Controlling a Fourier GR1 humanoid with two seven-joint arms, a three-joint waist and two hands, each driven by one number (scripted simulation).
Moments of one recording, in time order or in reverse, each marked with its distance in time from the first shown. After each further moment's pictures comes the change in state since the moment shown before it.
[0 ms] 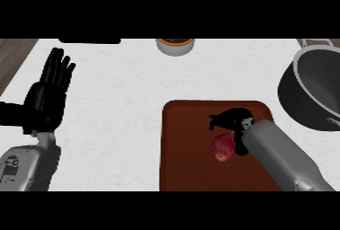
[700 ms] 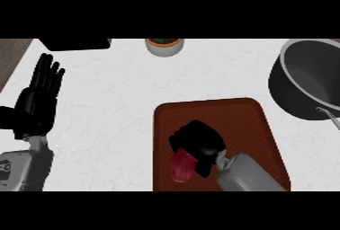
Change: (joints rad) left arm 0.036 0.015 0.046 0.017 0.000 0.012 -0.001; right arm 0.219 0.147 0.076 -0.465 0.092 -0.445 0.003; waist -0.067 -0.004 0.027
